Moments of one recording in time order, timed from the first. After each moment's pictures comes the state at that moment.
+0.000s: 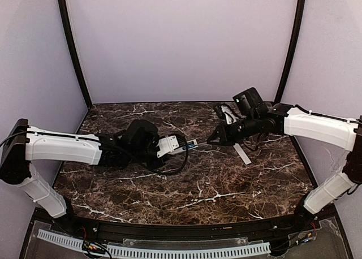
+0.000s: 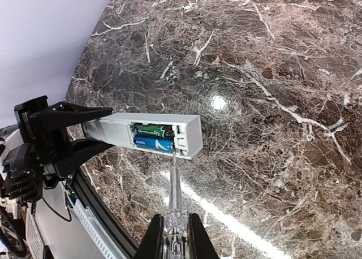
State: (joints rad) left arm -0.99 1.53 0.95 -0.11 -0.21 0.49; right arm 0.74 1.46 1.14 -0.48 -0.35 0.49
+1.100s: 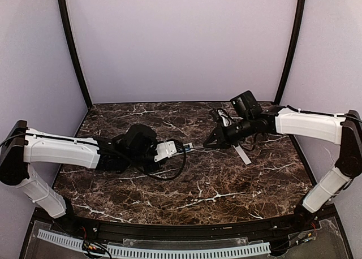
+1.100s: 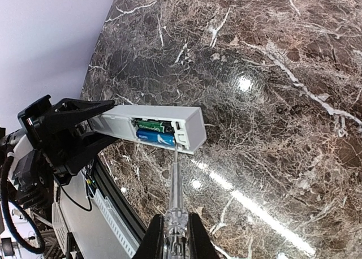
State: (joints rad) left arm -1.00 1.50 0.90 -0.10 -0.28 0.53; right arm 0.68 1.54 1.11 -0.39 -0.57 0.54
